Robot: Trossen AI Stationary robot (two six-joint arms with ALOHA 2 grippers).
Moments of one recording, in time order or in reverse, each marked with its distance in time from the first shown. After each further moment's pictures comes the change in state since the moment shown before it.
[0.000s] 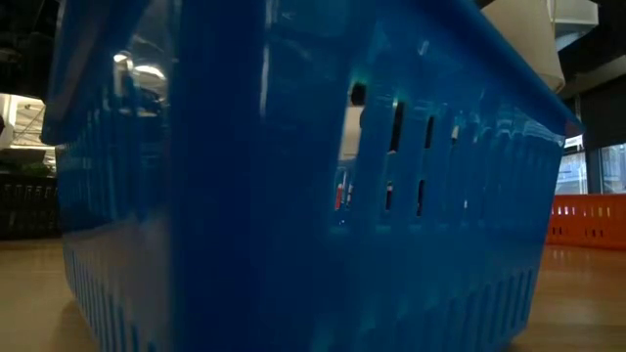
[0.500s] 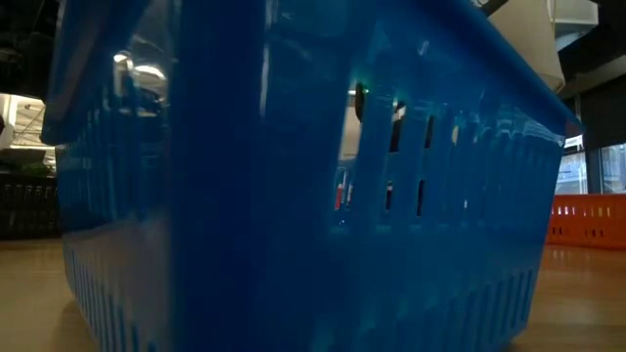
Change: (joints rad) left arm 0.000 0.000 0.000 0.000 0.000 0.000; right arm 0.005 0.001 -0.126 0.127 0.000 -0.046
